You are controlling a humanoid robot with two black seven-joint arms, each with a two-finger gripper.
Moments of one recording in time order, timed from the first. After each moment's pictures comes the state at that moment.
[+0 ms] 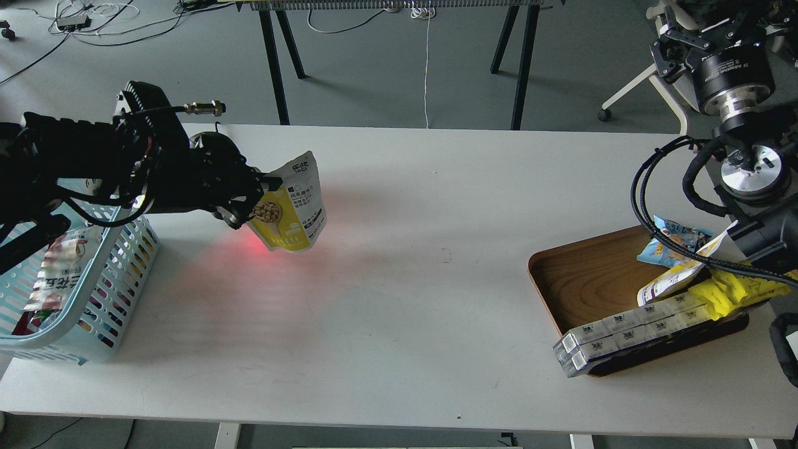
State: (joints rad) left arm -0.90 0.88 -0.53 -1.47 2.18 -0.41 -0.47; right arm 0.95 -0.37 0.69 0.46 0.32 0.49 0.39
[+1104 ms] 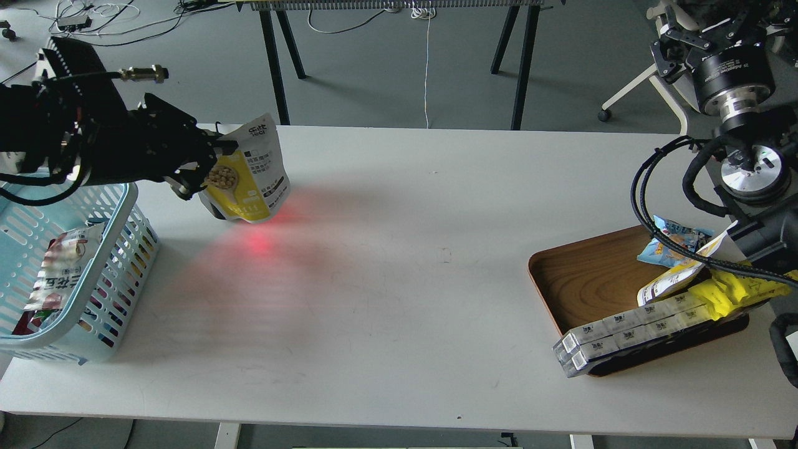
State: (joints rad) left arm -0.95 1.15 -0.56 -1.58 2.18 -0.38 -0.48; right arm 0.95 -0.37 0.69 0.46 0.32 0.49 0.40
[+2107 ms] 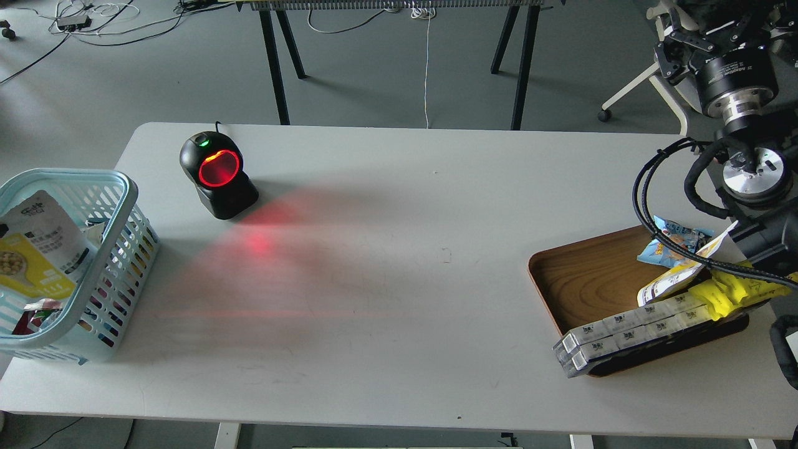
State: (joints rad) left arm -0.92 1.71 0.00 -1.53 2.11 0.34 -0.49; right arm 0.94 -0.37 0.70 0.46 0.32 0.49 0.40
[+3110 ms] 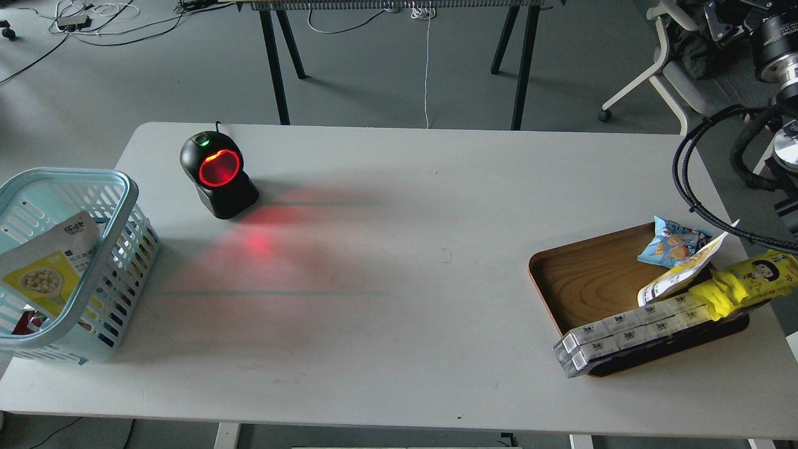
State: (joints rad) left arm -1.02 1.12 -0.47 -0.92 0.25 -0.44 -0.48; right arm 1.01 -0.46 0.70 0.44 0.31 0.49 0.38
